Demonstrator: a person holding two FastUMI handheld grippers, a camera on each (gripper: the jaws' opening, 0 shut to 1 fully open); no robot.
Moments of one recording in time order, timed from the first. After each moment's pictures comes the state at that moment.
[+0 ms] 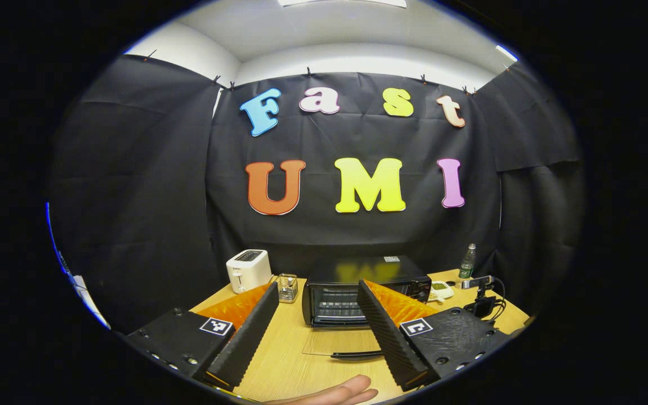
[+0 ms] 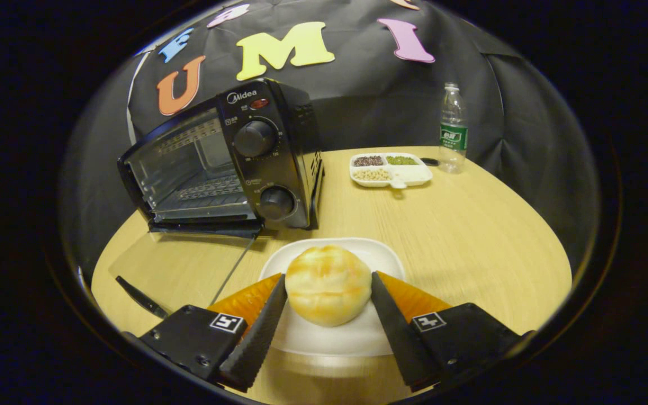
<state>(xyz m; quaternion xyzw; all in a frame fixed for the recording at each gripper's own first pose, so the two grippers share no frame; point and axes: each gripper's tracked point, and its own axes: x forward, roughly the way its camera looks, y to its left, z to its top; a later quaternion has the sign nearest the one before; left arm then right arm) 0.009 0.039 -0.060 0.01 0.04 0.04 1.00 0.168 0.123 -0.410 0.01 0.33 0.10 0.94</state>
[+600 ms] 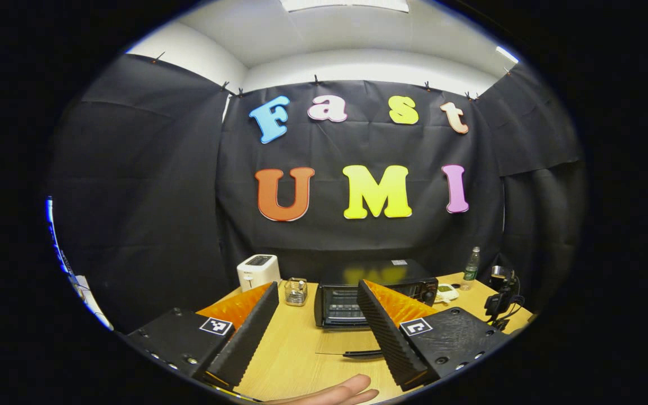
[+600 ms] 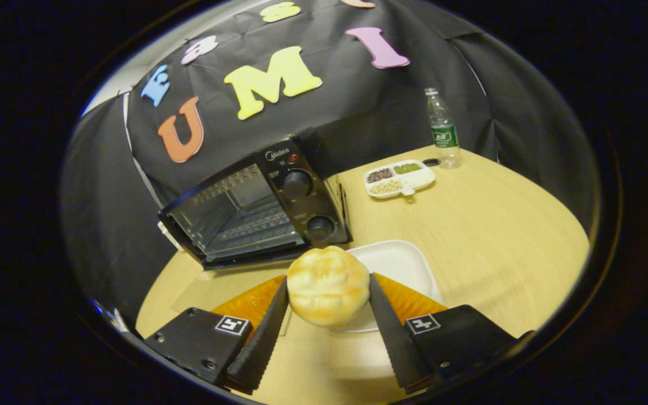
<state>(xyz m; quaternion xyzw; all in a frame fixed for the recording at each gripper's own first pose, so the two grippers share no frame) -0.014 0.067 -0.045 0.02 0.00 0.06 1.00 0.121 0.177 -0.348 0.17 0.29 0.14 0.93</state>
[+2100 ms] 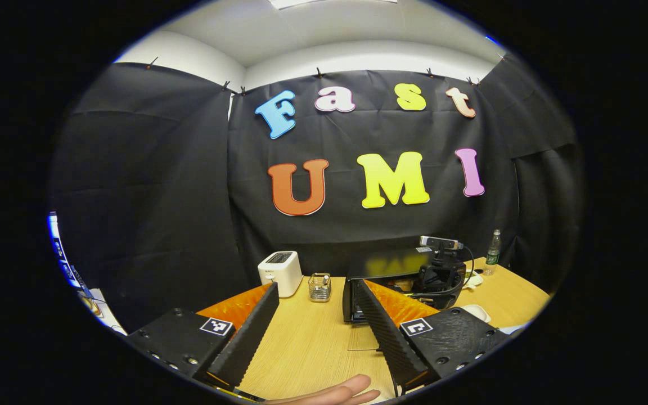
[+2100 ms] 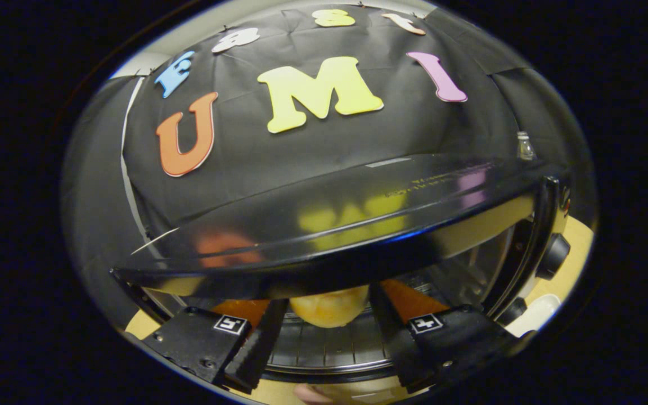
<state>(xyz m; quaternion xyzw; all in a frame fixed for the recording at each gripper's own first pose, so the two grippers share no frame) -0.003 0.102 -0.066 0.04 0.03 0.08 1.00 0.311 0.360 -0.331 0.09 0.16 0.10 0.98</state>
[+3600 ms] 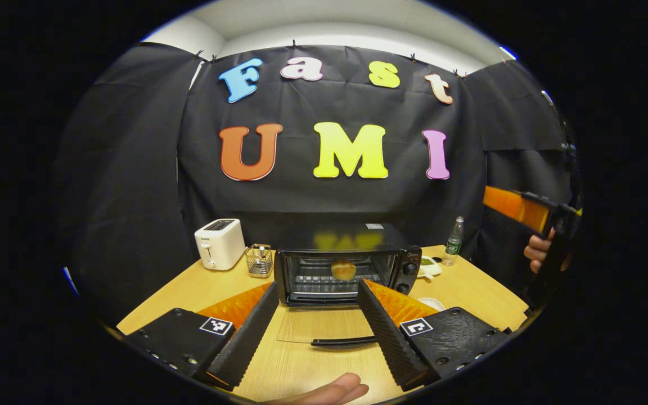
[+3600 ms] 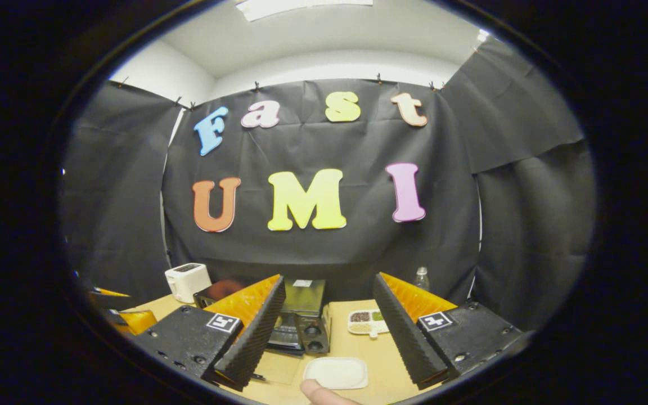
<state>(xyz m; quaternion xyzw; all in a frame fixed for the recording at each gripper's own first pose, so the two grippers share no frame) 0.051 -0.006 -0.151 0.00 0.12 -0.04 0.99 0.091 0.114 -0.060 -0.01 -0.02 0.10 1.00</state>
